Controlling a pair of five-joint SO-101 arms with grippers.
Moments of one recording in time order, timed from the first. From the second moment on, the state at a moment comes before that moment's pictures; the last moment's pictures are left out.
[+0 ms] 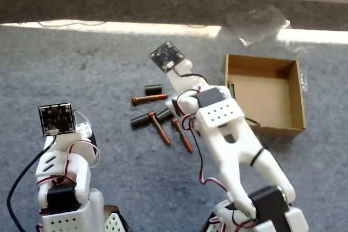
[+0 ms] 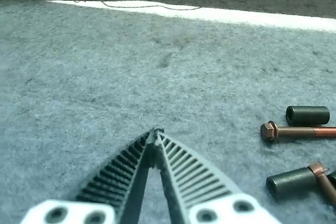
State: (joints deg) left arm -16.2 -103.9 84.6 56.4 3.4; right arm -29.4 -11.4 29.4 49.3 21.5
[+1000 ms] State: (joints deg) left arm -19.4 -103.9 84.6 56.4 3.4; right arm -29.5 12.3 15.3 48.7 27.3
